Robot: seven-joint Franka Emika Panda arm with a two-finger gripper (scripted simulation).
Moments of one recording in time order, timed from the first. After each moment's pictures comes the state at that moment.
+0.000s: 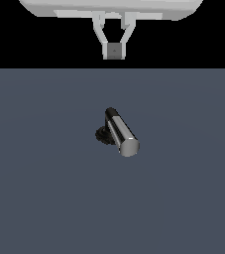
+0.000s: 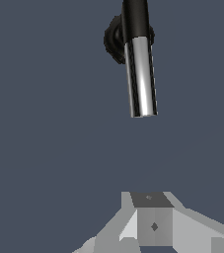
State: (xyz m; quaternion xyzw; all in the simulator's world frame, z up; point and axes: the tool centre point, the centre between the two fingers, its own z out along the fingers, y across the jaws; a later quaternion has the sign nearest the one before) arm -0.205 -0.002 0.314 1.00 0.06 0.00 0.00
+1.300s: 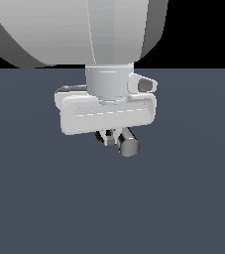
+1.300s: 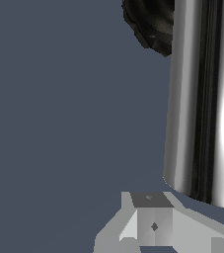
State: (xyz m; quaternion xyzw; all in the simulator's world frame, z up) arm -0.145 0.004 0.136 0.99 0.14 0.00 0.00
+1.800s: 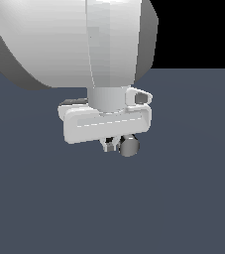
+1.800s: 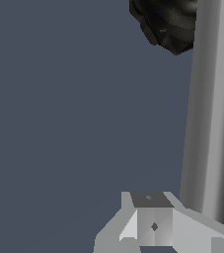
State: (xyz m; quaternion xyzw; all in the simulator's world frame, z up) arm -0.134 0.006 0.109 0.99 0.15 0.00 0.00
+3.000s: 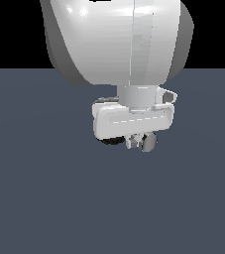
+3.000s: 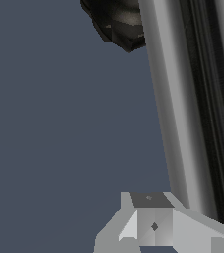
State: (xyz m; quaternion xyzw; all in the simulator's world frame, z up) arm -0.115 -0.055 0.107 0.99 0.15 -0.01 0.00
